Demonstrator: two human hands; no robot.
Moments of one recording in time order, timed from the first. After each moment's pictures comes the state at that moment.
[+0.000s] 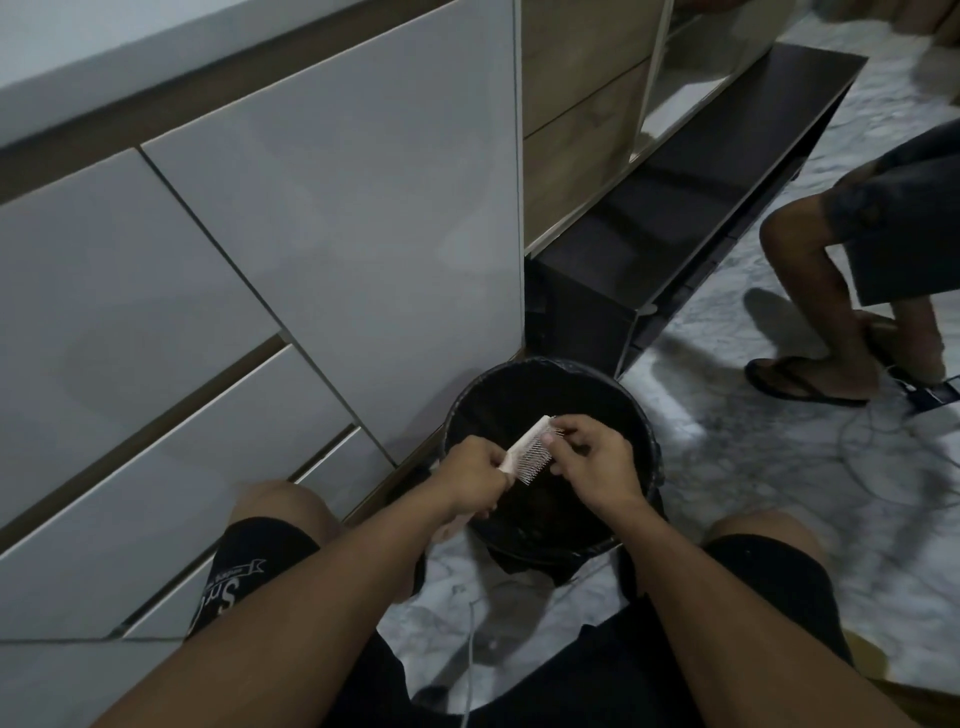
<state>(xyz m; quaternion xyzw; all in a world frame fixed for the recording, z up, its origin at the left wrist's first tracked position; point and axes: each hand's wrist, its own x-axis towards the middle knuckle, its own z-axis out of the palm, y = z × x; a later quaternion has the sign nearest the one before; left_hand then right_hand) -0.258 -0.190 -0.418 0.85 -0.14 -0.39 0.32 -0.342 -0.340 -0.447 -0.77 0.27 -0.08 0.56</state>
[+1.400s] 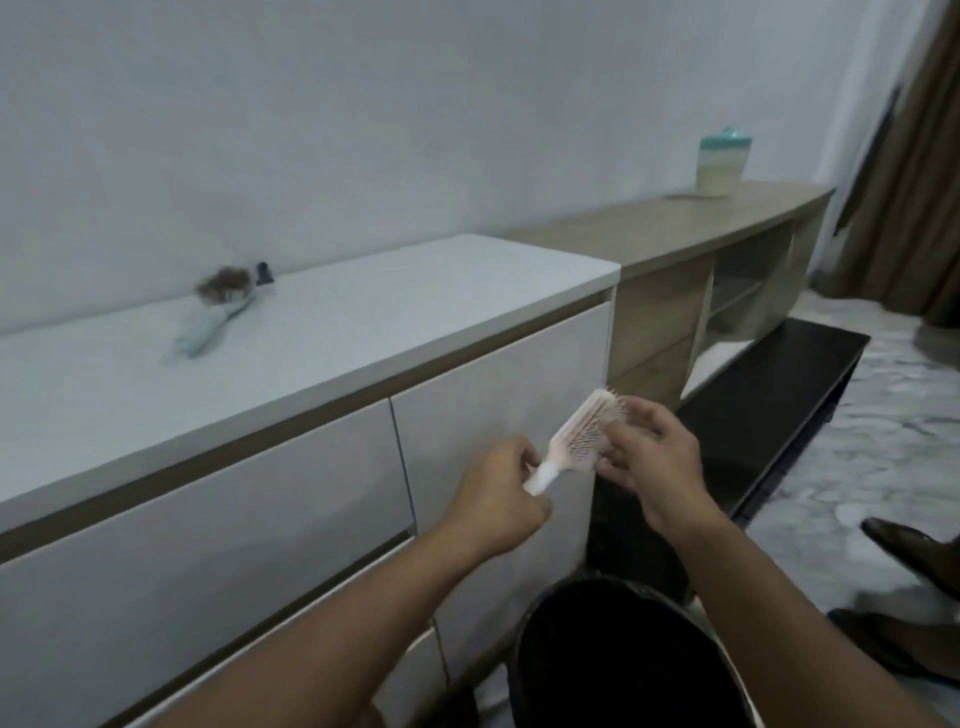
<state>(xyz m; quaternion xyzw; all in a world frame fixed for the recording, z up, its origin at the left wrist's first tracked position) -0.189 -0.146 -0.208 0.87 -0.24 -0.05 0.43 -0.224 -0.320 -0.210 -0.58 0.20 -0.23 0.76</state>
